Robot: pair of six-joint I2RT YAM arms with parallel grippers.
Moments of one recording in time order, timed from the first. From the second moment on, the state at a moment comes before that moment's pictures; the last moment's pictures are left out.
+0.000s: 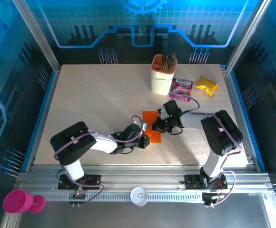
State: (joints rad) left arm -0.87 1.72 0.59 0.42 0.13 -0.74; right arm 0.45 1.77 0.85 -0.19 -0.52 0.60
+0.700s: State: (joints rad) left arm -0.71 1.65 0.72 0.25 0.25 -0.66; right arm 0.44 1.79 0.83 -0.12 -0.54 0.60
